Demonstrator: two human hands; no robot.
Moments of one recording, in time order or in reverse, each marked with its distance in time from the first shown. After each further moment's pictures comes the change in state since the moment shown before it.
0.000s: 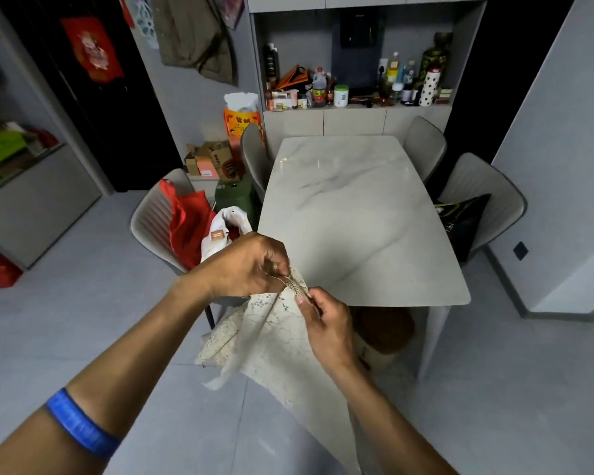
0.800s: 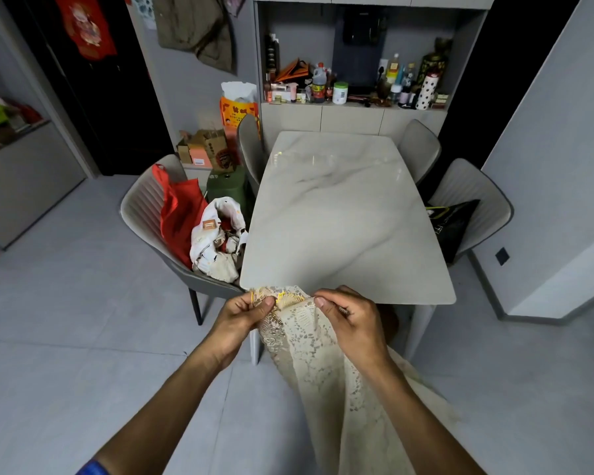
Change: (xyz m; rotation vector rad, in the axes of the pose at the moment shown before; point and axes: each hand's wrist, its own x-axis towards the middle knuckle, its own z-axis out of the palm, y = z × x) left_hand -0.056 -0.051 0.136 -1.195 0.468 -0.429; right_hand -0.003 0.021 -0.042 -0.045 -0.095 -0.122
